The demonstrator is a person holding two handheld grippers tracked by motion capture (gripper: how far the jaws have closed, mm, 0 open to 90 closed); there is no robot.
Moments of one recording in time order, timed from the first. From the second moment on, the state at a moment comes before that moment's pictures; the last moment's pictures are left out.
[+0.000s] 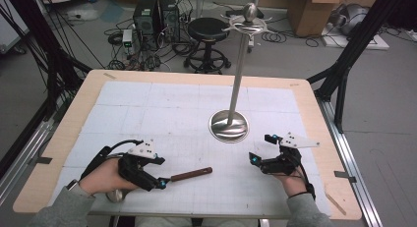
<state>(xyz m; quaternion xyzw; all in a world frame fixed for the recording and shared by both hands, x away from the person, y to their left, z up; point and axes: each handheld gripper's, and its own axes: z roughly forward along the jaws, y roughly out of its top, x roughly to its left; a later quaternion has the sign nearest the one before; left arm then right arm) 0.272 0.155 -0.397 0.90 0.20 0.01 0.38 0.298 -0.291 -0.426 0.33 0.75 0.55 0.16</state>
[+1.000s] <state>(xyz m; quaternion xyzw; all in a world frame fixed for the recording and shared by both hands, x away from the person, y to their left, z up) 0.264 0.153 -0.408 0.96 0.13 0.07 0.22 0.300 -0.285 -0.426 0.32 0.76 0.55 0.15</state>
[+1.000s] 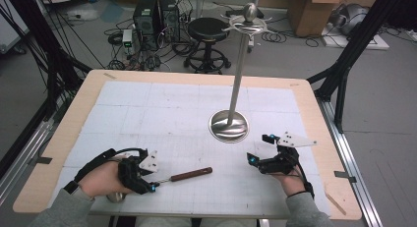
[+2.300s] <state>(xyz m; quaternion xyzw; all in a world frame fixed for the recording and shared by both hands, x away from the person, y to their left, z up) 0.259 0.161 -0.409 0.98 0.13 0.03 0.16 0.299 -0.284 -0.425 0.31 0.76 0.55 0.15</state>
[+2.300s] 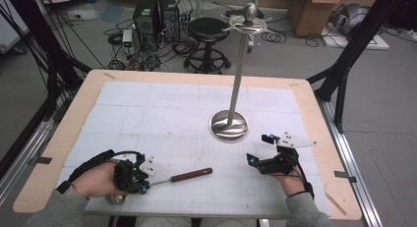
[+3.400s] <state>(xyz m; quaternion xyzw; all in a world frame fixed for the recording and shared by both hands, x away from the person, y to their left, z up) 0.268 0.185 -0.374 0.91 0.19 0.06 0.36 0.299 -0.285 -0.425 0.32 0.76 0.55 0.15</state>
